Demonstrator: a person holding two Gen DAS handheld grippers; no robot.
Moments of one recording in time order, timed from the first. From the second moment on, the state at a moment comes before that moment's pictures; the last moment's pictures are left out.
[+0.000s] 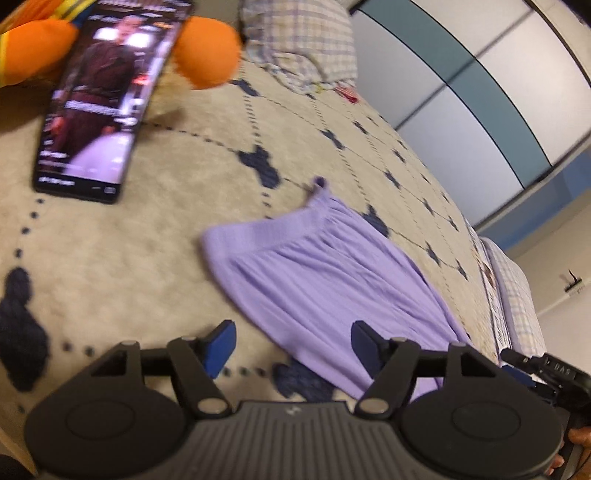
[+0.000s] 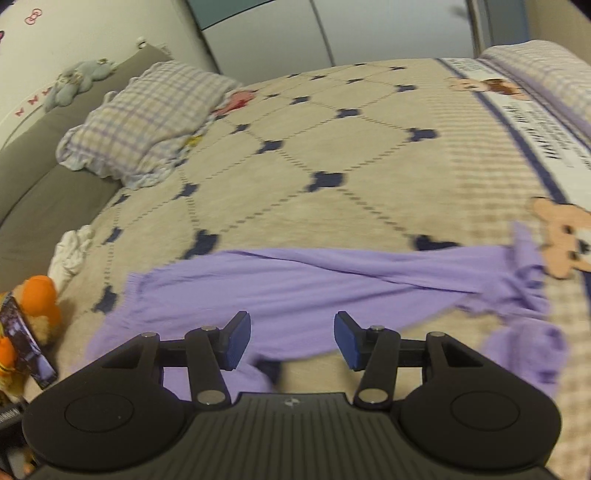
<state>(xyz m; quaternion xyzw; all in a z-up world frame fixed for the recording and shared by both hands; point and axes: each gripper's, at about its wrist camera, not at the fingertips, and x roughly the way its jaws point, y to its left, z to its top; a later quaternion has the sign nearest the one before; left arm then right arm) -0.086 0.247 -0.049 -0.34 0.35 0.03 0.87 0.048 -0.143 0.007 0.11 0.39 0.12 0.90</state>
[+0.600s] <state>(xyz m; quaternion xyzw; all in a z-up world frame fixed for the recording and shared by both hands) -0.045 0.152 -0.047 -0.28 0.39 -0.06 0.88 0.012 -0.244 -0.022 0.10 0.37 0.03 0.92</state>
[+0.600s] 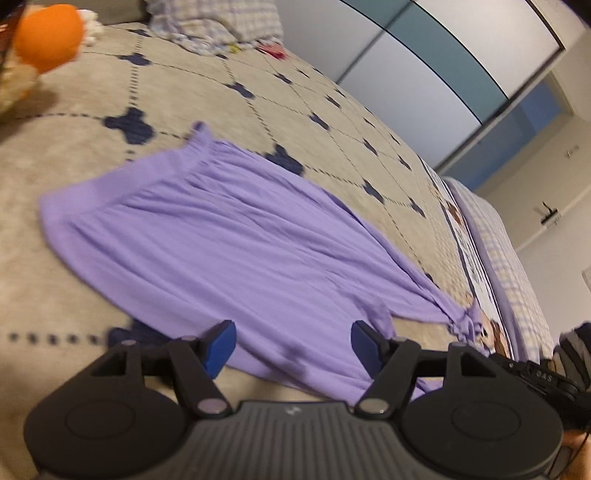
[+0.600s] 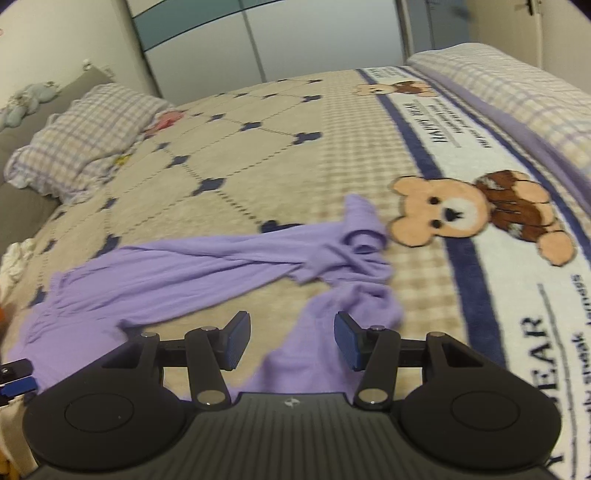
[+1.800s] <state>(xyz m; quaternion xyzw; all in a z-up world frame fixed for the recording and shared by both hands) -0.010 0.046 -0.052 -0.17 0.42 -0.23 0.86 -0.096 -0.314 0.018 0.18 0.32 0.00 0.93</state>
